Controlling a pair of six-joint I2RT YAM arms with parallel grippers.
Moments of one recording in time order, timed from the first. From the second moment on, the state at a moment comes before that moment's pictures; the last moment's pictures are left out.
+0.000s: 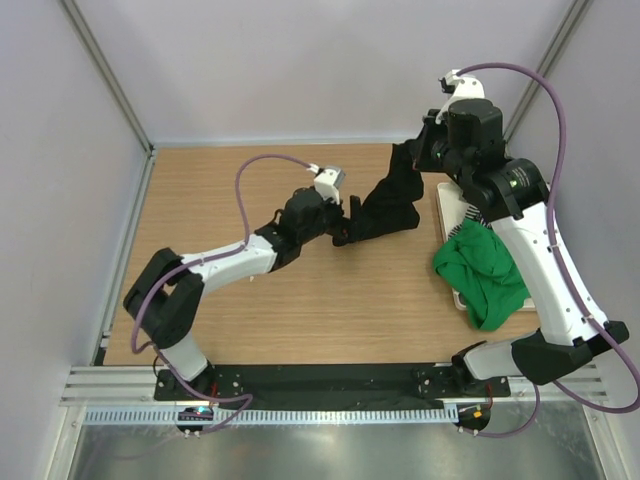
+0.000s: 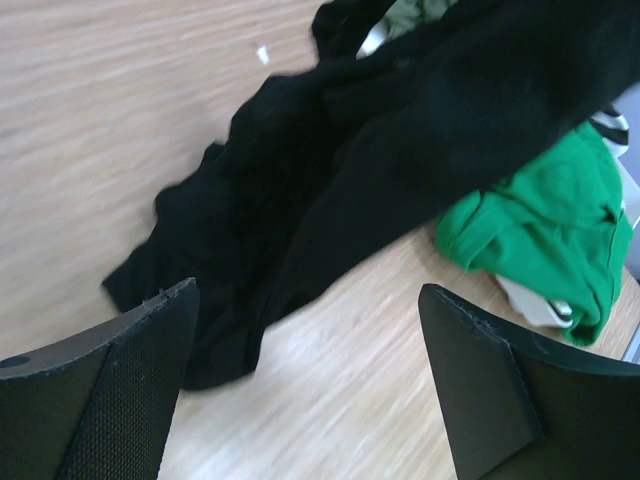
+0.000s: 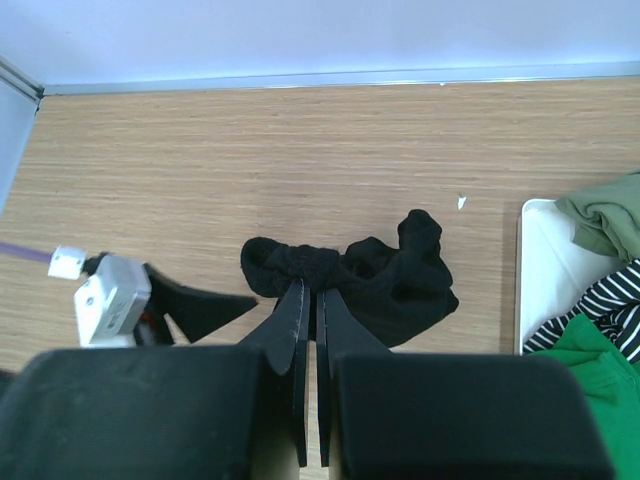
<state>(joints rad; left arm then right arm) -0.76 1.64 1.04 0.32 0.06 -0.41 0.44 1.37 1.82 -0.83 0.22 0.31</state>
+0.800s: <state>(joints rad) -0.77 1.51 1.53 -0.30 -0.27 -0.21 0.37 1.48 1.91 -0.79 0.06 0.37</state>
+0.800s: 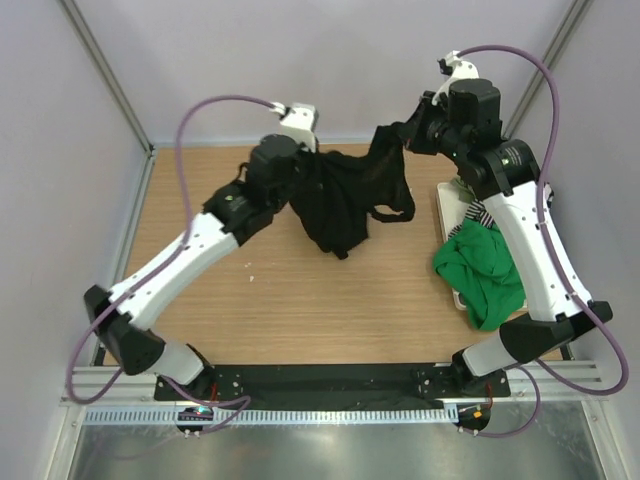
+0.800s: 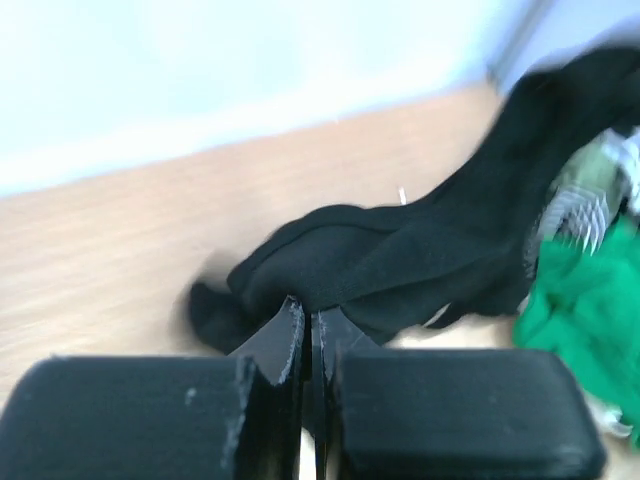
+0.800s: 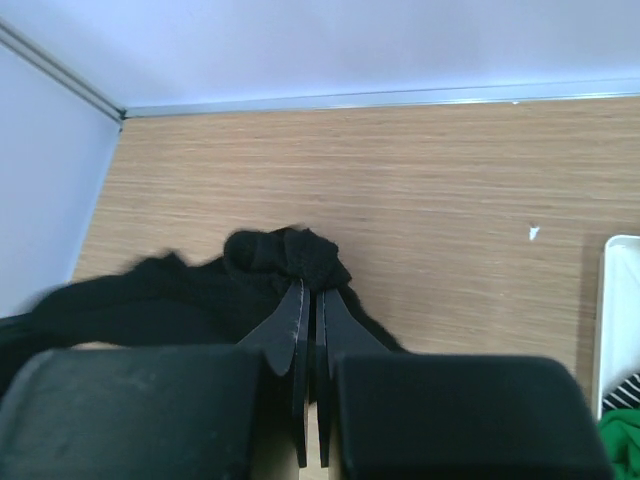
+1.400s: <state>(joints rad) -1.12 1.22 1.00 -0.48 -0.48 -0.34 0.26 1.08 1.24 -0.65 0.18 0.49</state>
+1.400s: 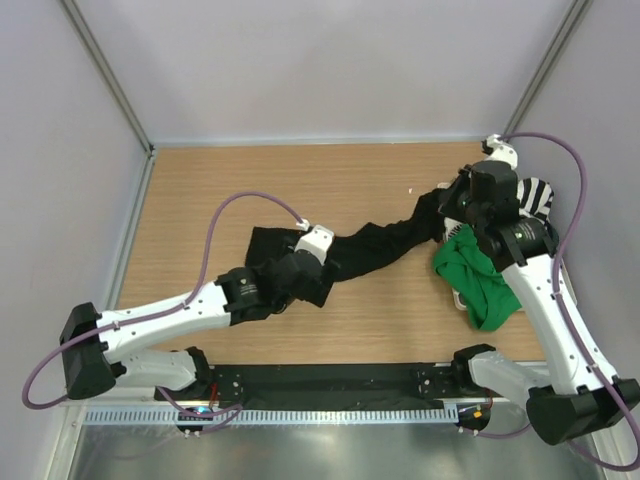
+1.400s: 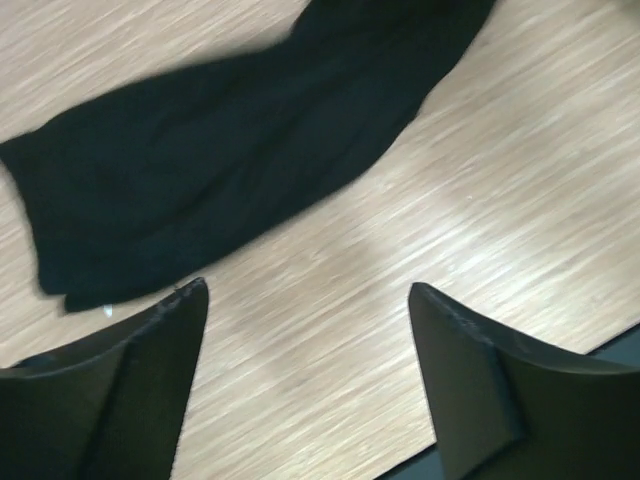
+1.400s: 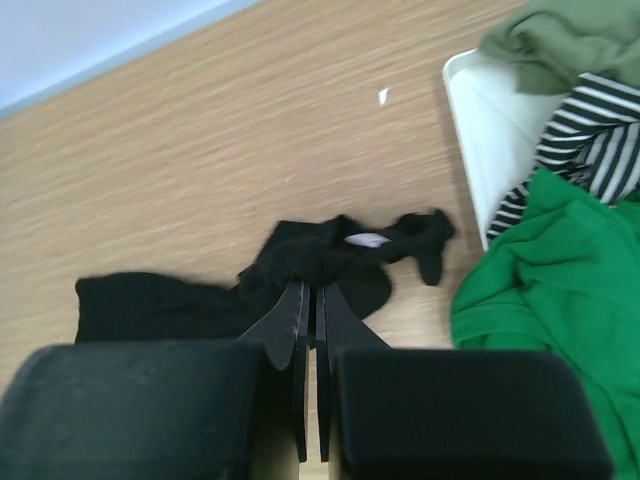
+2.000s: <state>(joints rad) -0.69 1.47 1.14 -0.47 -0.41 -0.50 0.25 0.84 0.95 -0.61 0.29 0.53</state>
